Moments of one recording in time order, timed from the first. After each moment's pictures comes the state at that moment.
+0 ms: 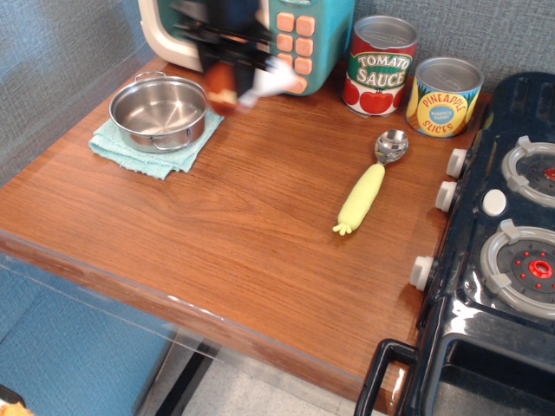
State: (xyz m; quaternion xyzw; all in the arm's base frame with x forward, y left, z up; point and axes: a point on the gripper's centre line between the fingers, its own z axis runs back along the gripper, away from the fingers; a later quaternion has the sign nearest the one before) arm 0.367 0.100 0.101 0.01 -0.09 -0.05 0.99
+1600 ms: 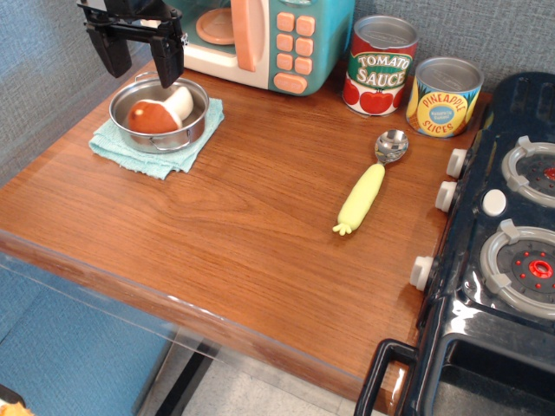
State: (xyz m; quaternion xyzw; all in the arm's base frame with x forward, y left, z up) arm 0.365 0.150 0.093 -0.01 -0.08 0.02 1.00
